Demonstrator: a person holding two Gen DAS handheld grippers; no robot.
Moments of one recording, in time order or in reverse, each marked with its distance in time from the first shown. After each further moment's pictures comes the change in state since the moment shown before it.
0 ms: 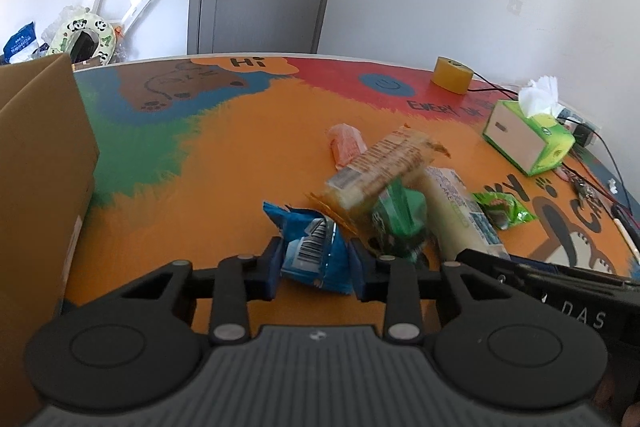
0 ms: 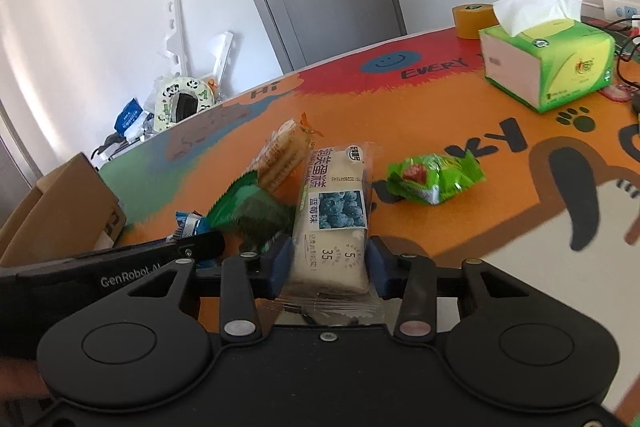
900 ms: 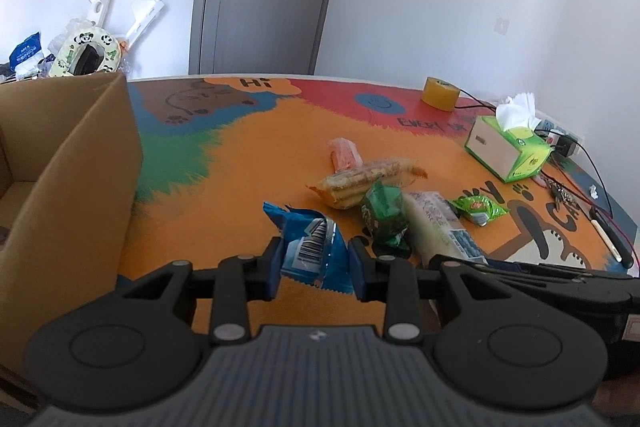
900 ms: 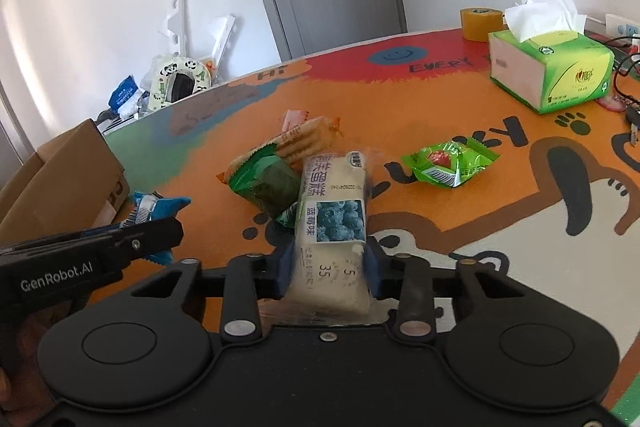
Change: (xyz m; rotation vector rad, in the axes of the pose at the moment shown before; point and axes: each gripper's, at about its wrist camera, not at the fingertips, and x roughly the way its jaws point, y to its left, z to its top) left arm -0.049 0.008 -0.010 -0.002 -0.060 -0.013; right arm -0.008 0.024 -0.008 -0.066 0.021 -0.044
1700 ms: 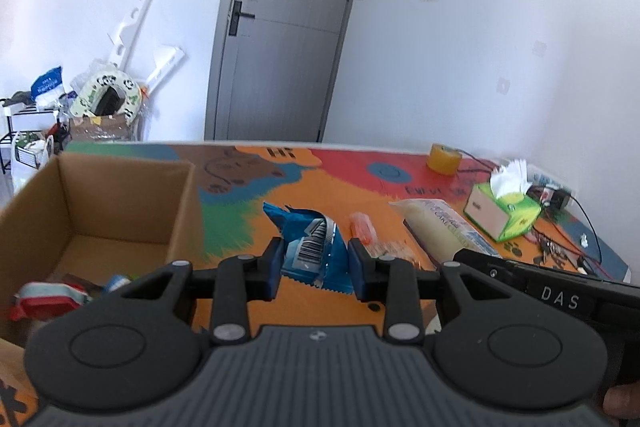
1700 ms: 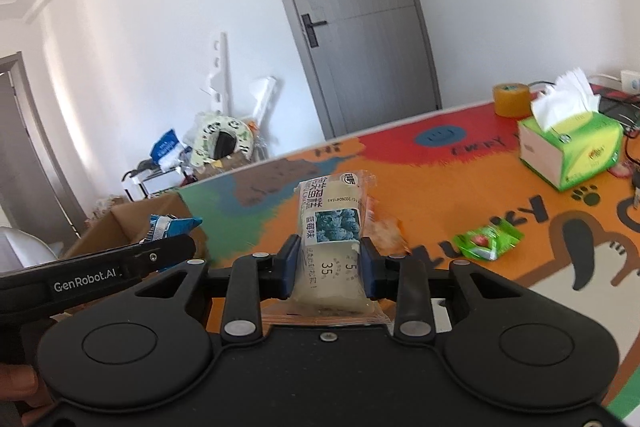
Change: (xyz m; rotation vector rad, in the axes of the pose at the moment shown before) left arm -0.070 0.022 0.027 -0.023 -0.162 0.026; right arm -0.059 0.029 0.023 -0.016 -0.189 0.111
